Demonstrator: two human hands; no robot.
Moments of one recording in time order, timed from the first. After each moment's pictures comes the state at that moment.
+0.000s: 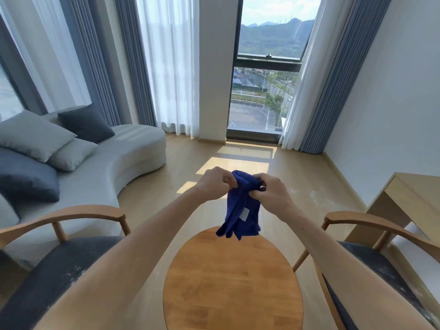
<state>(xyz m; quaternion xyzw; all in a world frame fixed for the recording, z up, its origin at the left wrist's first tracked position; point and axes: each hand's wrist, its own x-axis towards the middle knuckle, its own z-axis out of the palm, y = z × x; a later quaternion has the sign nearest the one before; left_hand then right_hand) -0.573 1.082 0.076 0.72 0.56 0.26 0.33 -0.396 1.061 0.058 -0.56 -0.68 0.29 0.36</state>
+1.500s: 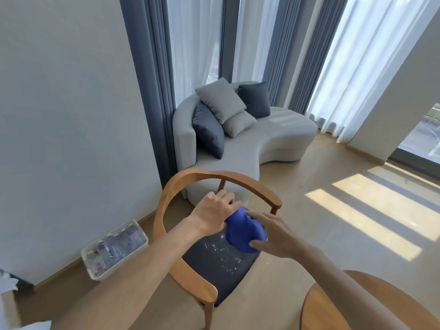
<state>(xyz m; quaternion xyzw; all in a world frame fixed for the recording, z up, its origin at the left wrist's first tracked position) -1.067 0.920 -0.041 0.73 0.67 0.04 -0.10 -0.879 1.031 -0.059 -0.22 -0.95 0.22 -0.01</state>
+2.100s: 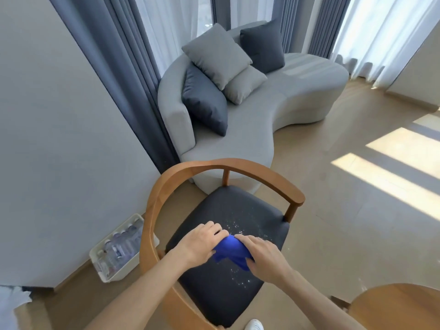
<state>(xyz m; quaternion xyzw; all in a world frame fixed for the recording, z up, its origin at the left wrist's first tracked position) -1.154 1.030 -0.199 0.71 0.69 -0.05 0.14 -0.965 1.139 -0.236 -0.22 -0.93 0.30 -0.04</state>
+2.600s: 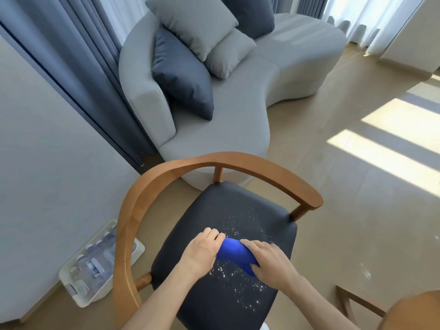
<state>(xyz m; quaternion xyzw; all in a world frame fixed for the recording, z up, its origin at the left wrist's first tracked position) -1.221 1.094 -0.348 0.66 0.72 -0.03 0.20 -1.027 1.197 -0.347 -0.28 -0.91 0.28 -0.13</state>
